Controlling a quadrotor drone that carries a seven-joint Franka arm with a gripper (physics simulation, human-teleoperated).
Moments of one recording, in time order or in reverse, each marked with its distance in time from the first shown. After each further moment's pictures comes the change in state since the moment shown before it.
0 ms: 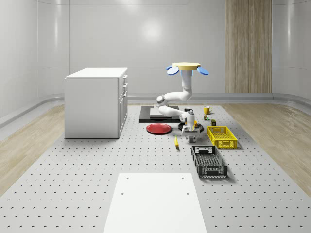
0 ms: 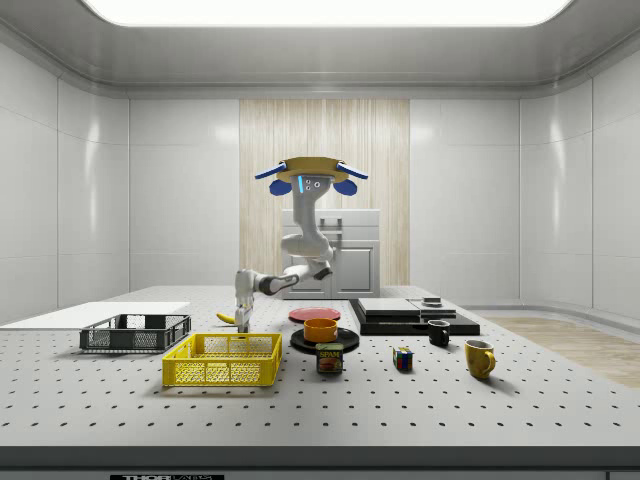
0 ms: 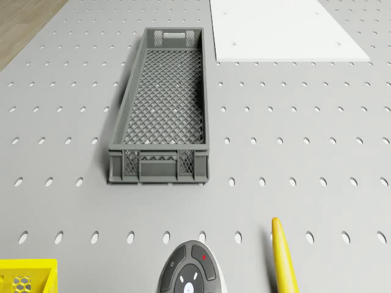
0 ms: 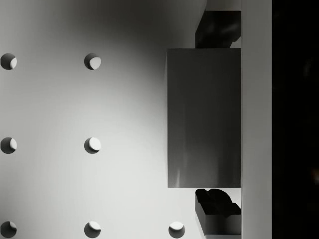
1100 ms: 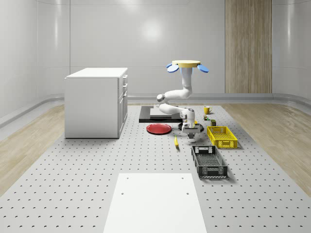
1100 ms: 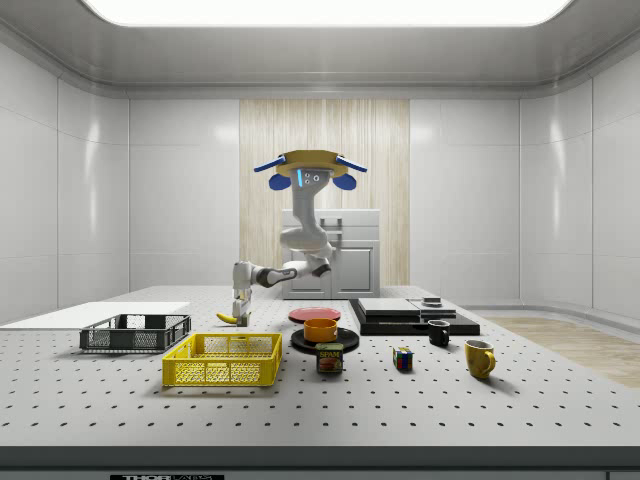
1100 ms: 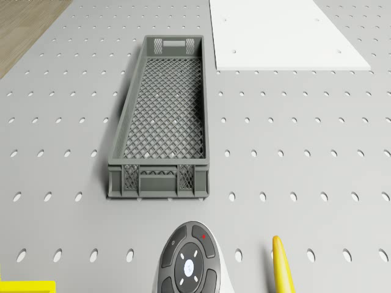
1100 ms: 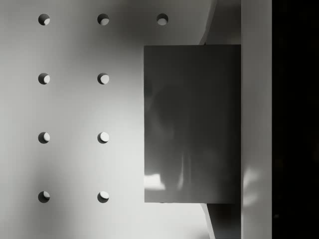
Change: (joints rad) arm 0.012 0.025 0.041 -0.017 0.029 -0.047 -0.010
